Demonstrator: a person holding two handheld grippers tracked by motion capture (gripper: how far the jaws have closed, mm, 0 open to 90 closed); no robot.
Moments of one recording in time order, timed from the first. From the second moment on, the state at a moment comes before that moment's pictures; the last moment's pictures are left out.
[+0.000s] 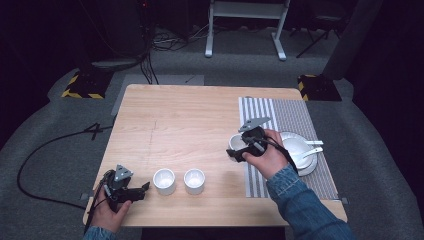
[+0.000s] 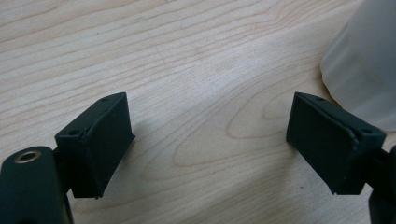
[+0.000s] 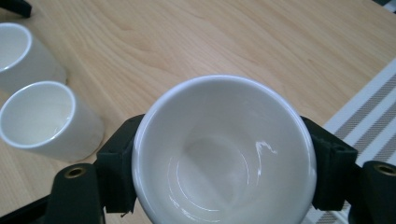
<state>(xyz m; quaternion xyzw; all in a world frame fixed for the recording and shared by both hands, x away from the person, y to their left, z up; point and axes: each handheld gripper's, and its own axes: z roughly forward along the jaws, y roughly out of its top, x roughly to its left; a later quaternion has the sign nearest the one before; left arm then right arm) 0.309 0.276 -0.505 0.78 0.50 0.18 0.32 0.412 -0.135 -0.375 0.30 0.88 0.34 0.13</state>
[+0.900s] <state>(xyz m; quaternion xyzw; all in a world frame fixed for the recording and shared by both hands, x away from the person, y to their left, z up) 0.308 0.276 -0.505 0.78 0.50 0.18 0.32 0.516 -0.183 -0.343 0.41 0.84 0.32 0.17</state>
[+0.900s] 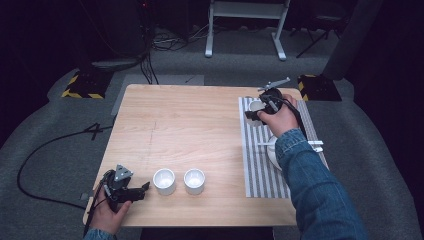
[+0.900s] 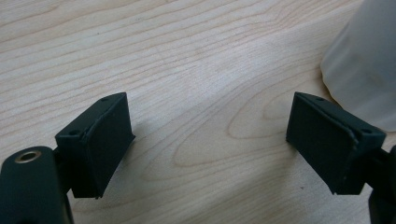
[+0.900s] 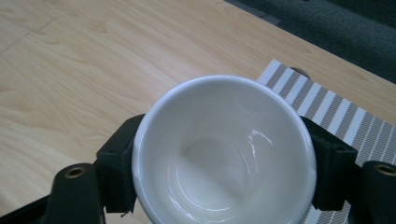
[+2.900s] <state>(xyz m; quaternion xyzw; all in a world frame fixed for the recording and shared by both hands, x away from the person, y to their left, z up) 0.308 0.276 -0.505 0.78 0.50 0.19 0.32 0.614 -0.234 -0.449 0.59 0.74 0.25 0.18</state>
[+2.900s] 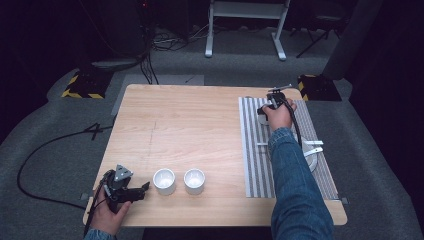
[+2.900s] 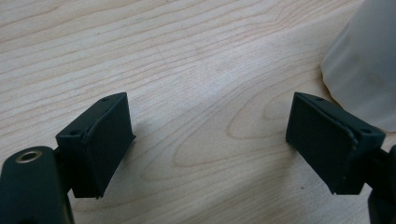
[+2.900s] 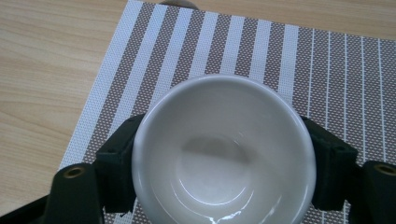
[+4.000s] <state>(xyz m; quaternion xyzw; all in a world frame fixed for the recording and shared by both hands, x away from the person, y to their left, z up) 0.308 0.276 -0.505 0.78 0.50 0.19 0.32 0.578 -0.235 -0.403 0.56 0.75 0.28 0.22</state>
